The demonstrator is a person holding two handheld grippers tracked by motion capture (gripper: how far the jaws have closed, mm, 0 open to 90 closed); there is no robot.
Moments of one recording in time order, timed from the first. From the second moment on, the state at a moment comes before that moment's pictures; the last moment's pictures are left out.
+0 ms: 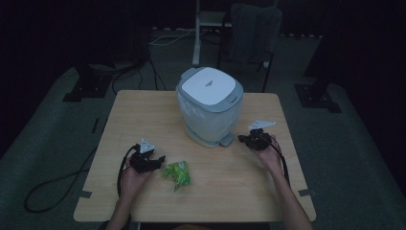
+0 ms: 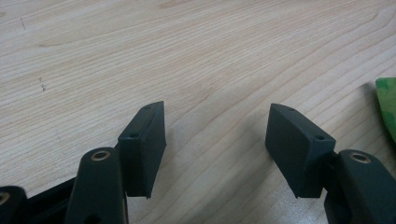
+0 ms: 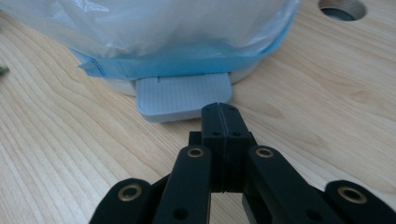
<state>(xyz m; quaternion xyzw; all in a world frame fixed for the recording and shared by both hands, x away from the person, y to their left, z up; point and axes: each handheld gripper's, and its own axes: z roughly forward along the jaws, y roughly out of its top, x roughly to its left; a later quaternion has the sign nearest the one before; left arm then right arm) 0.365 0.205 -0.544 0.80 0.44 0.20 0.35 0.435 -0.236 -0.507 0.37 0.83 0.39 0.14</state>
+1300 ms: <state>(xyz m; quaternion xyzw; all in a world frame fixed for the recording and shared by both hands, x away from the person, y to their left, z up) 0.361 0.200 -0.537 0.81 0.45 0.19 0.32 0.448 -0.206 -0.530 0.37 0.83 0.40 0.12</state>
